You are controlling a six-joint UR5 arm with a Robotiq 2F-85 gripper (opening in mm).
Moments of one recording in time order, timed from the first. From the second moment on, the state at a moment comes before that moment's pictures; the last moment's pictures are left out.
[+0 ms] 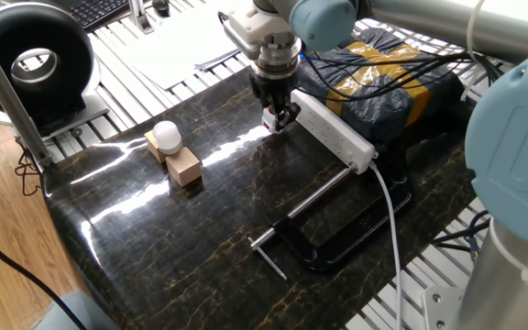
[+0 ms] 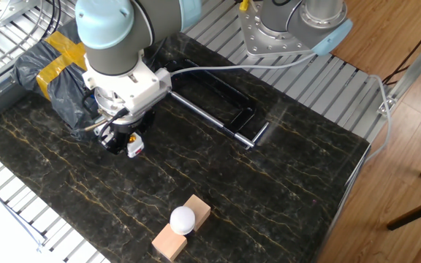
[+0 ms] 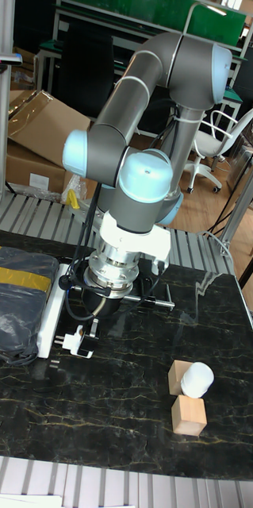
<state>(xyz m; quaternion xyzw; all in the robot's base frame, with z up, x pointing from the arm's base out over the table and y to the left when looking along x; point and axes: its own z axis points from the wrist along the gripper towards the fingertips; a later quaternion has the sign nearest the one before) 0.587 -0.035 0.032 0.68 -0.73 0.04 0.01</state>
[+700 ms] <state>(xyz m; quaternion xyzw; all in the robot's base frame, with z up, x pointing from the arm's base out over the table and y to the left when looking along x) 0.582 -0.038 0.027 0.68 -0.73 0.04 0.01</state>
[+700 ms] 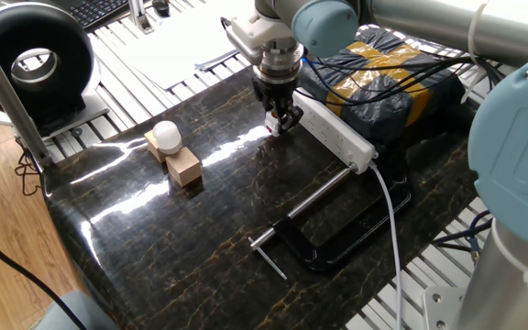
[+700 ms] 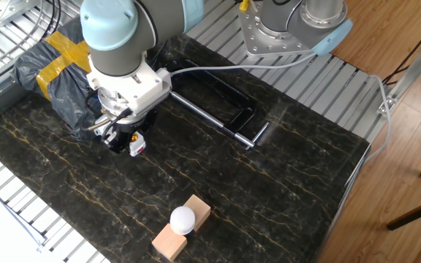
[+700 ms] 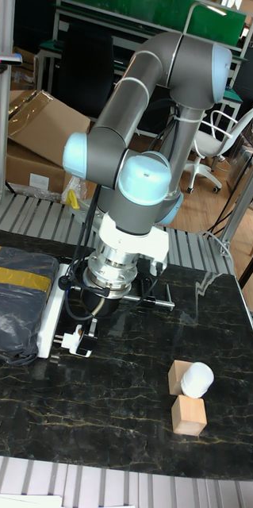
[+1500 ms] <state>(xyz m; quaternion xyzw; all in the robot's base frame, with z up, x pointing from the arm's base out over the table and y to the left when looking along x) 0.577 -0.042 0.027 0.68 -0.73 0.04 0.01</state>
